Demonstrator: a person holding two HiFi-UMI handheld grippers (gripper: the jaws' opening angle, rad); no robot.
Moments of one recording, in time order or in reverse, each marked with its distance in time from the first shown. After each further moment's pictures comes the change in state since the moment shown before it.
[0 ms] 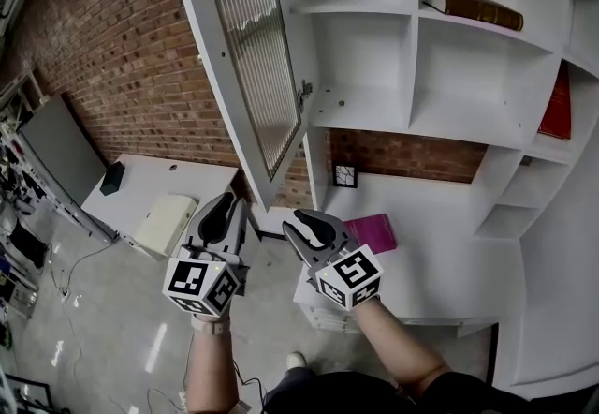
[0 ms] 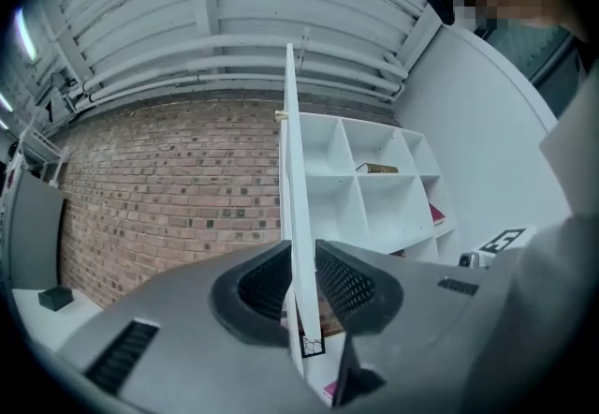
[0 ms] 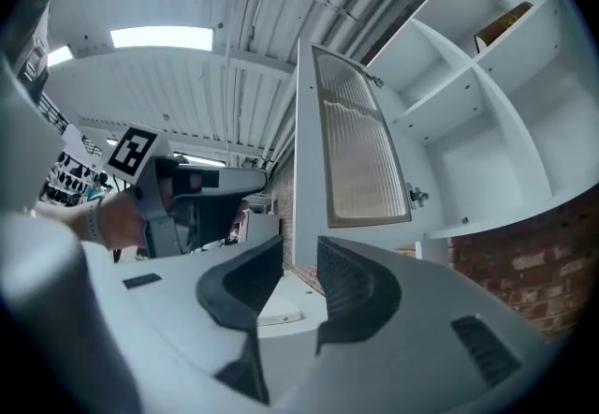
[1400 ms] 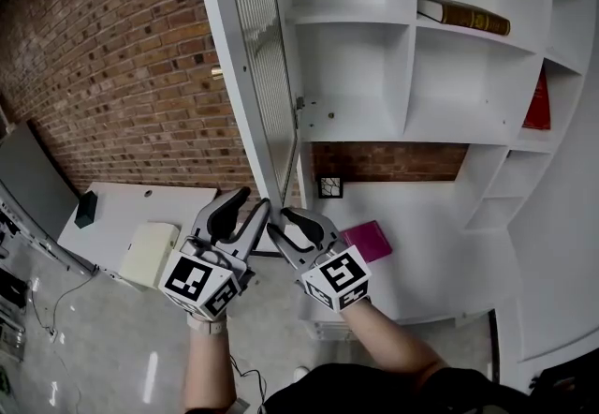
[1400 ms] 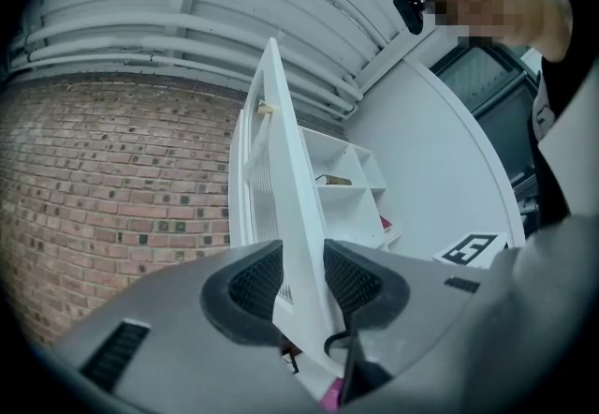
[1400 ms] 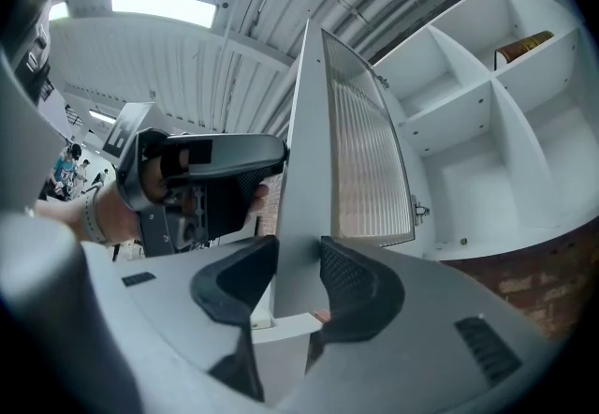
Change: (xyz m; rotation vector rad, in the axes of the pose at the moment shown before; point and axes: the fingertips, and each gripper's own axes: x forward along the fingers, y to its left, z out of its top) left arm 0.045 0.008 0.021 0.030 -0.057 -0.373; right arm 0.075 -0.010 0.008 -0.093 0.004 -0.139
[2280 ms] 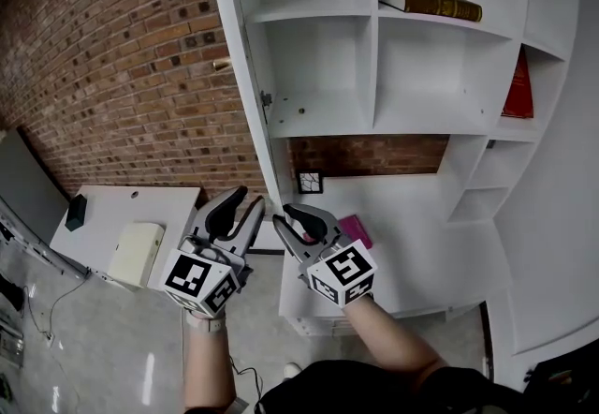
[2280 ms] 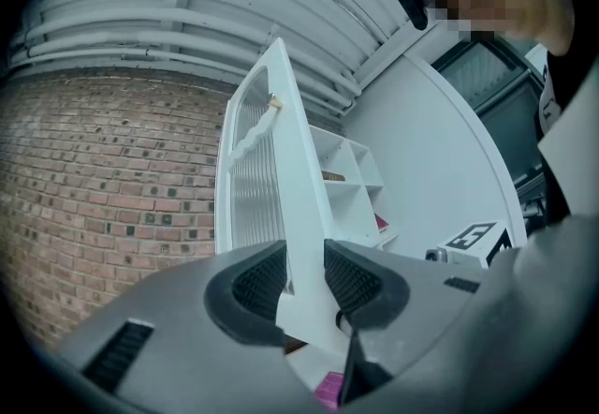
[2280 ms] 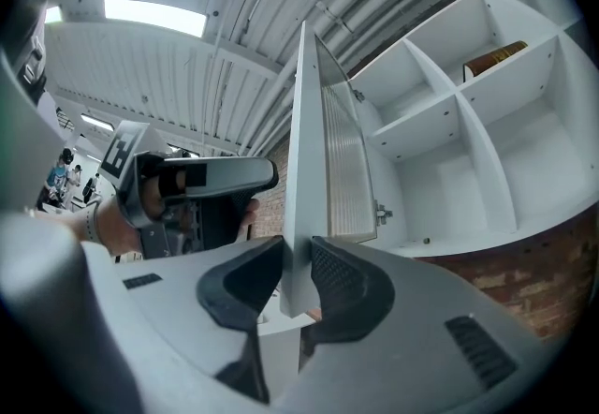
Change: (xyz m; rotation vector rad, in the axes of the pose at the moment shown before) left arm 0.035 -0.053 -0.012 -0.015 0.003 -0.010; right arm -0.068 -0.045 0.005 0.029 -0.008 -0.047
